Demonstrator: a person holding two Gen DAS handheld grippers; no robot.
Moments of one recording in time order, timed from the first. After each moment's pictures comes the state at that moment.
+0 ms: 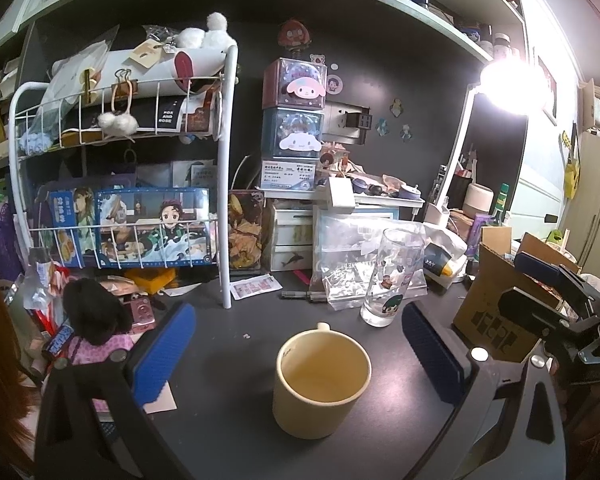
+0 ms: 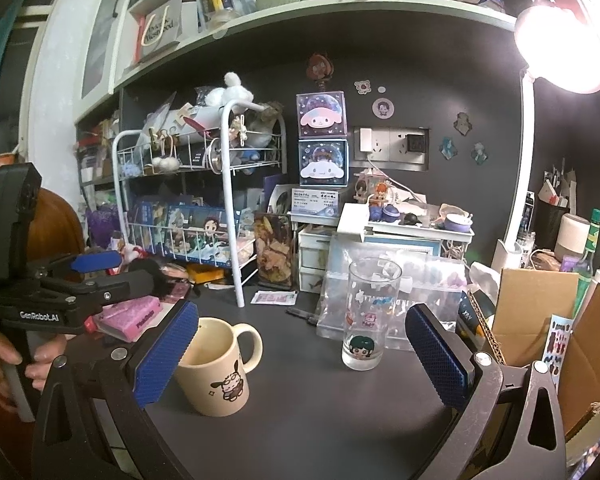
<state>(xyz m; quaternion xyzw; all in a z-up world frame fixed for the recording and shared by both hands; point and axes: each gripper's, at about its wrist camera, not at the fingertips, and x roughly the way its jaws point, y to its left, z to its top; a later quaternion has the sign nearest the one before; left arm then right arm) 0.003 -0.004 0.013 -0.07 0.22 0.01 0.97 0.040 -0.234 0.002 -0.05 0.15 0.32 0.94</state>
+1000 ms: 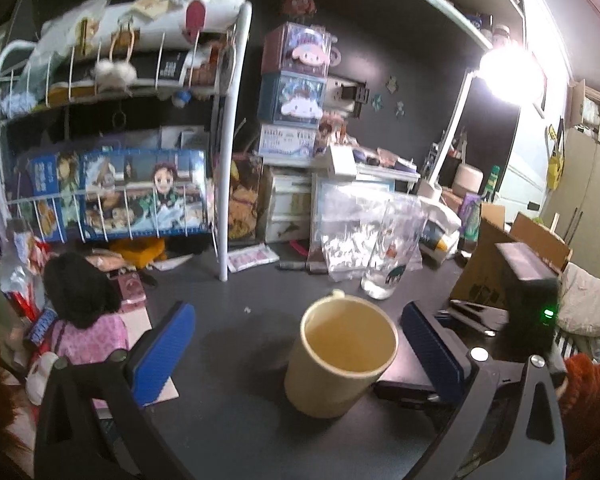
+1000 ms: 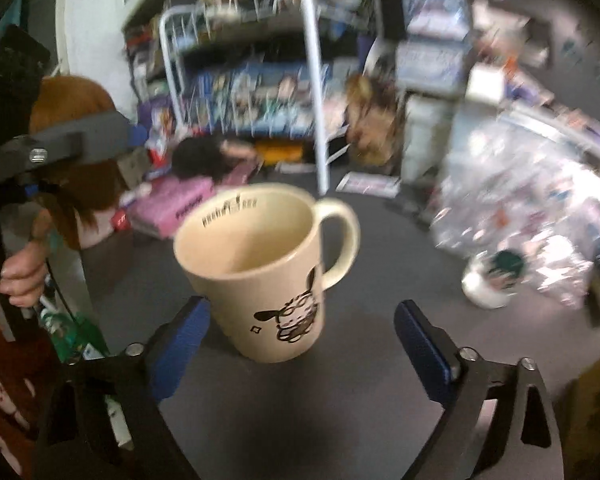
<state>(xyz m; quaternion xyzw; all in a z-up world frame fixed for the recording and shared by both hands) 0.009 0.024 -0.023 -0.09 0.26 -0.04 0.96 0.097 -0.145 -0.097 -0.12 0.32 0.46 0.81</state>
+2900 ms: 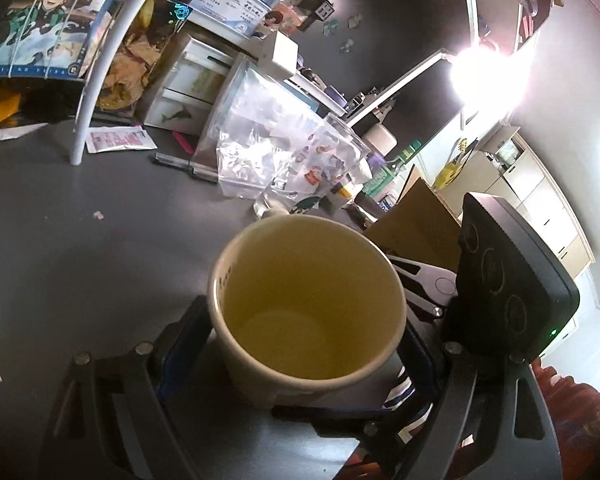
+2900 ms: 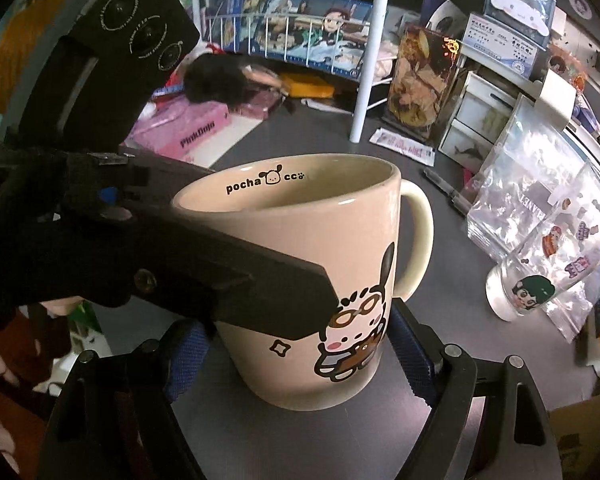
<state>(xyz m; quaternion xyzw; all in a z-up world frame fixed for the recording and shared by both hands) 0.080 0.027 -0.106 -0.26 0.35 -0.29 0.85 0.094 -0.106 -0.100 -0.26 0.37 0.46 0.76</state>
